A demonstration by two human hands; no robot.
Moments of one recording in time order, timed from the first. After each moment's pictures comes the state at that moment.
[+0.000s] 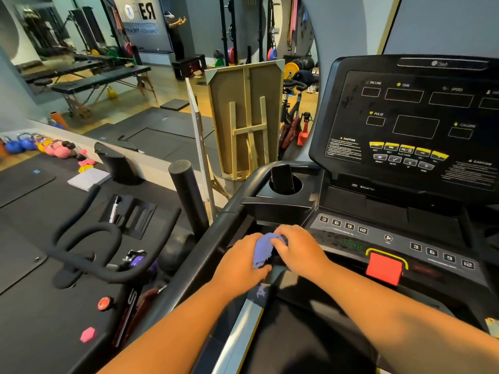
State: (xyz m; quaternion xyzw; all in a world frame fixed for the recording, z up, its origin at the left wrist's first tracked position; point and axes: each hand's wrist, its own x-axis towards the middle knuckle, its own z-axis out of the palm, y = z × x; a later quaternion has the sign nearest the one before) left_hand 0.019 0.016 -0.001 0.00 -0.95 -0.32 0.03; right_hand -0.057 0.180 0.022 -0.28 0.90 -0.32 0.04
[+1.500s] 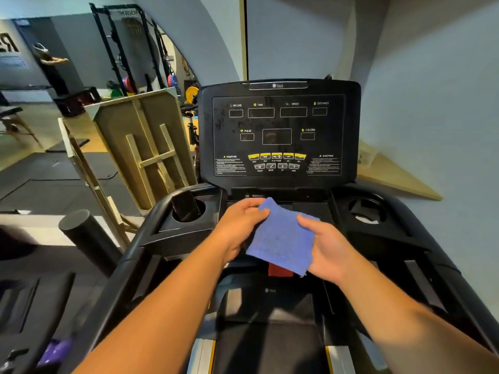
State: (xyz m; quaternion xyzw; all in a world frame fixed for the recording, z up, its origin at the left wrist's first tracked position) left_hand -0.082 0.208 0.132 0.02 -0.73 -0.66 -0.15; right_hand -0.037 0.396 0.115 0.03 0.36 -0.90 0.23
